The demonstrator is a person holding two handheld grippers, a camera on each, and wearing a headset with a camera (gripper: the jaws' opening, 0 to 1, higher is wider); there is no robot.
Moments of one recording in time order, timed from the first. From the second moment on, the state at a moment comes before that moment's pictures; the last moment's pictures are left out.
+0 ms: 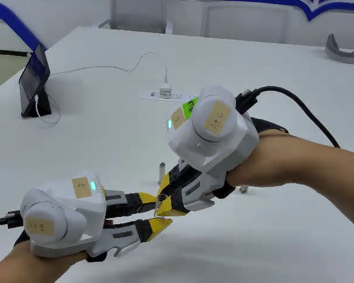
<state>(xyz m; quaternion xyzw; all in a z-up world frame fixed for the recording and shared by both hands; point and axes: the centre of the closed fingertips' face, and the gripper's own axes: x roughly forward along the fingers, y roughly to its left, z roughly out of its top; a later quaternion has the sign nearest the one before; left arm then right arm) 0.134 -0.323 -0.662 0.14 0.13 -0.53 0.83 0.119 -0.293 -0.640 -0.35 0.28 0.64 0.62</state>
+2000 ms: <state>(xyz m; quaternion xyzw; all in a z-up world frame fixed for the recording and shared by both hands) 0.147 -0.296 -0.678 0.10 0.17 -0.48 0.85 0.235 -0.302 -0.637 -0.32 0.30 0.54 0.72</state>
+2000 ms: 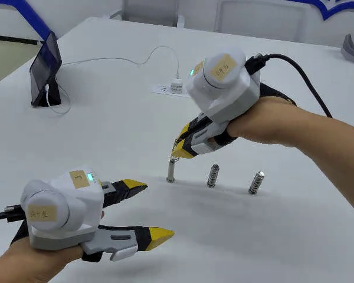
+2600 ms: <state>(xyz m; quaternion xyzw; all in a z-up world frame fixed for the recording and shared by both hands) 0.149 -0.290 -0.681 0.10 0.17 -0.47 0.86 0.237 -0.300 -0.653 -0.31 0.33 0.53 0.72</state>
